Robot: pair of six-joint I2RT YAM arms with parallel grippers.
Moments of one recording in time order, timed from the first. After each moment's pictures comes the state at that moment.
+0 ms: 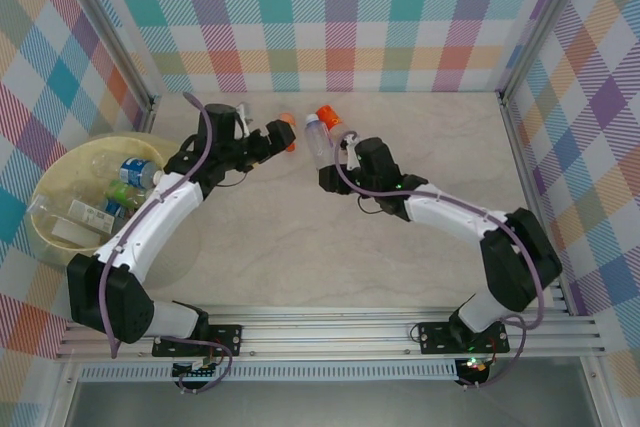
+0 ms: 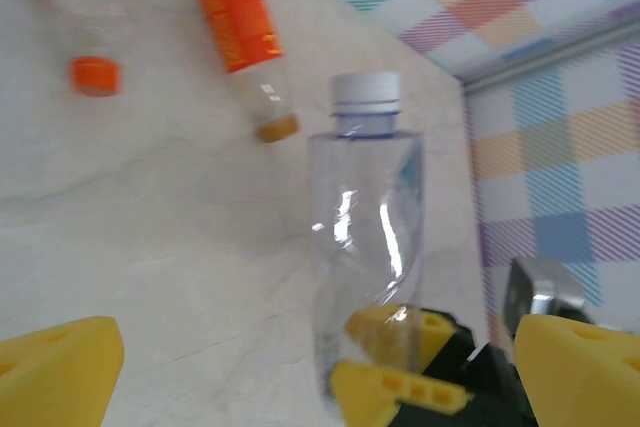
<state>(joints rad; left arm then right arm) -0.35 1.37 1.20 -0.37 0.35 -0.76 0.67 1.53 0.99 -0.01 -0.19 0.48</state>
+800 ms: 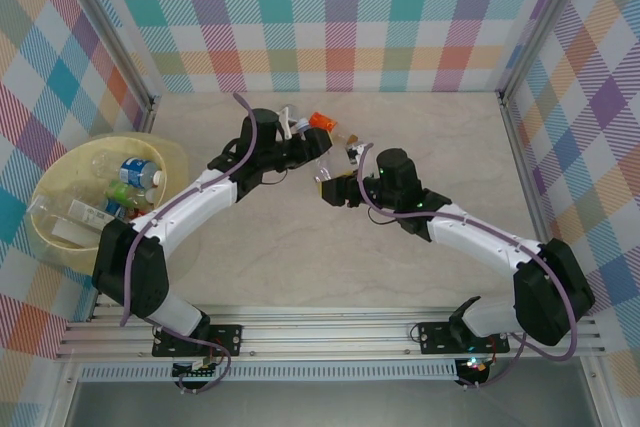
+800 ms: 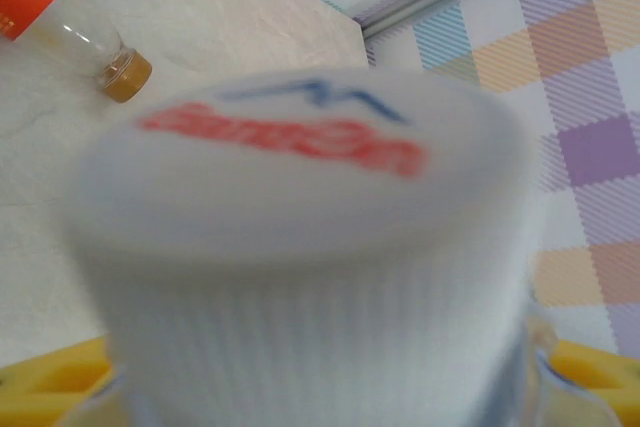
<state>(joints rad) -0.52 1.54 1.20 -0.09 0.37 -0.86 0.67 1.34 0.85 0.11 -0.40 0.46</state>
